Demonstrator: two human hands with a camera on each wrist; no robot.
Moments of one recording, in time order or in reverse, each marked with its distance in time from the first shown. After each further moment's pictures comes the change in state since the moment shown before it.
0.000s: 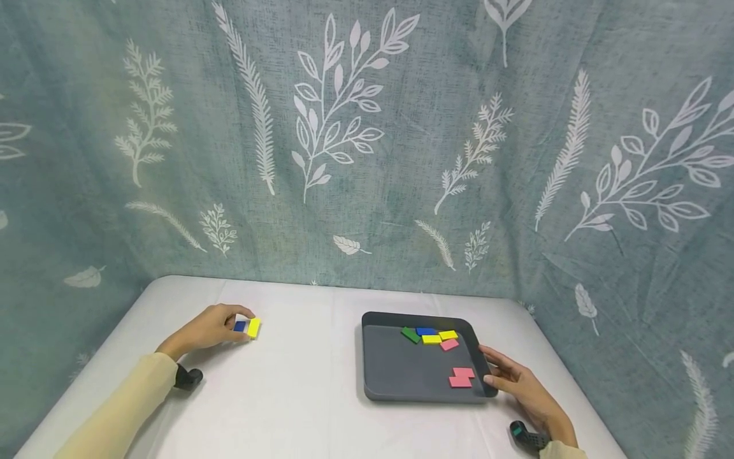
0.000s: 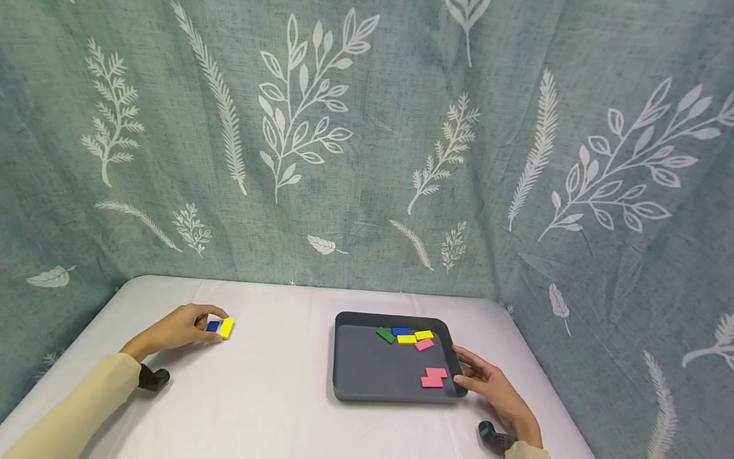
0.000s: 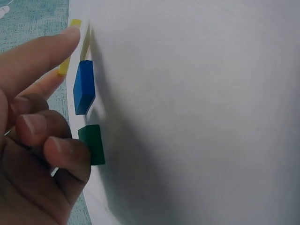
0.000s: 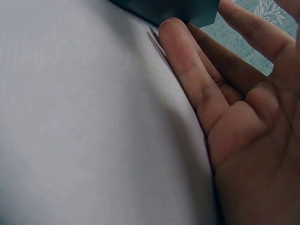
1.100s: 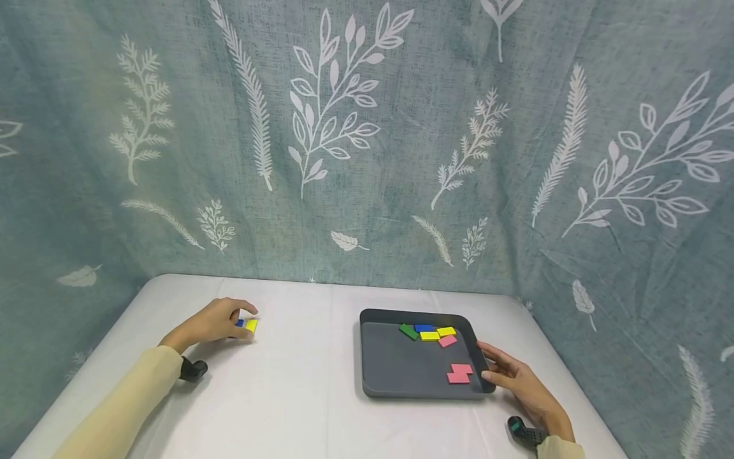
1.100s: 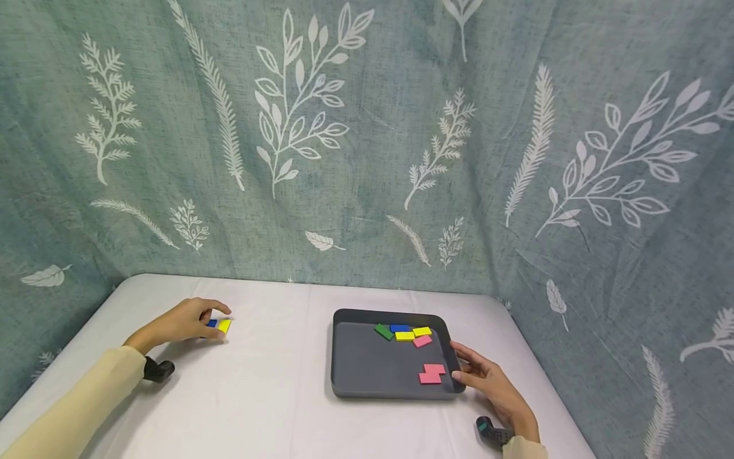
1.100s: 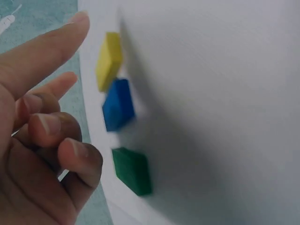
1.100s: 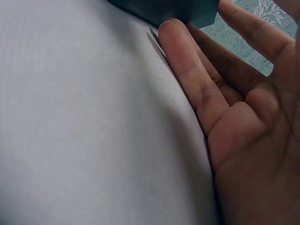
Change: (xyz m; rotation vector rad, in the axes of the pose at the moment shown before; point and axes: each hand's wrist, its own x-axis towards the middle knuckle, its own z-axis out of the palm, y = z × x) left_hand 0.008 0.018 0.001 0.053 -0.033 0.008; right_hand 0.003 0.006 -0.003 0.001 -0.008 -0.024
